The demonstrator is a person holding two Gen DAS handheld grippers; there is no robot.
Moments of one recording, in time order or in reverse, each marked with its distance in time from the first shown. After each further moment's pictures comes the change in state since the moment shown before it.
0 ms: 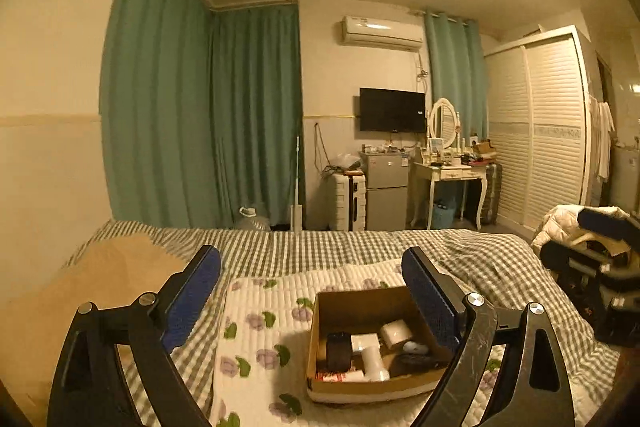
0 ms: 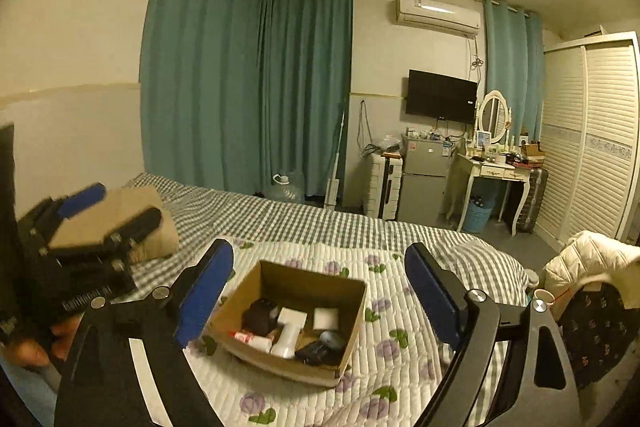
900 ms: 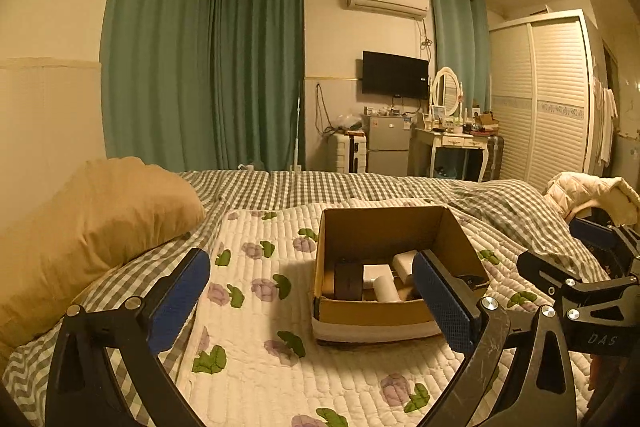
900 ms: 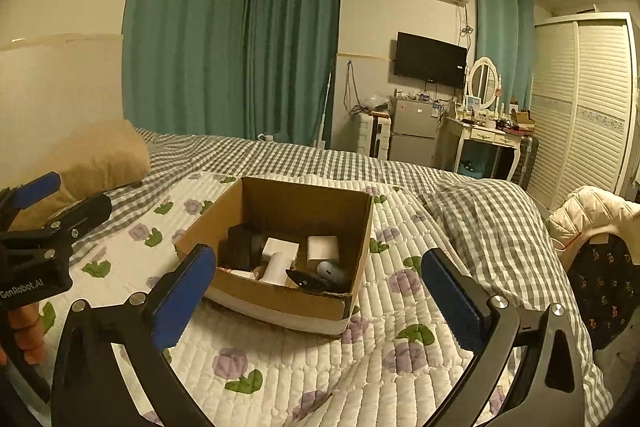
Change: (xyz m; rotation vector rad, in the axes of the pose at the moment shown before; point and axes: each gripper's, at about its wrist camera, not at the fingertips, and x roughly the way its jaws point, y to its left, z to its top) left arm 0.022 0.014 -0.103 -0.016 0.108 -0.009; right arm 0.062 0.011 -0.114 0.017 0.114 -0.059
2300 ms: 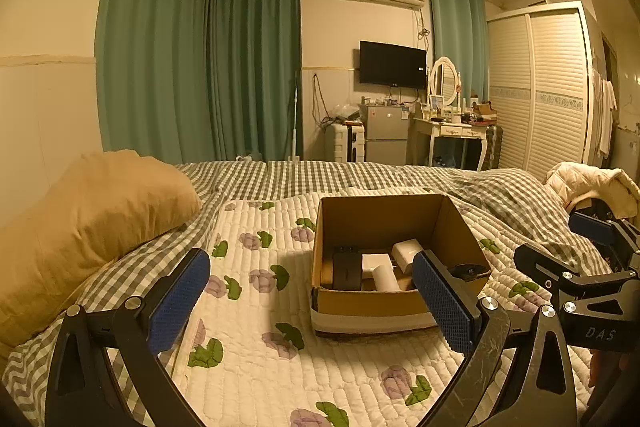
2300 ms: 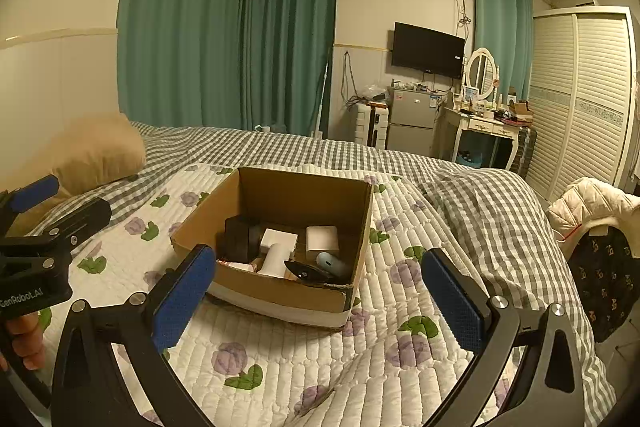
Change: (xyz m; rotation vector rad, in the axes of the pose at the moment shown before) left arm 0.005 -0.002 -0.003 0.013 0.034 -0.003; right arm 0.010 0.000 -0.006 0.016 0.026 -0.012
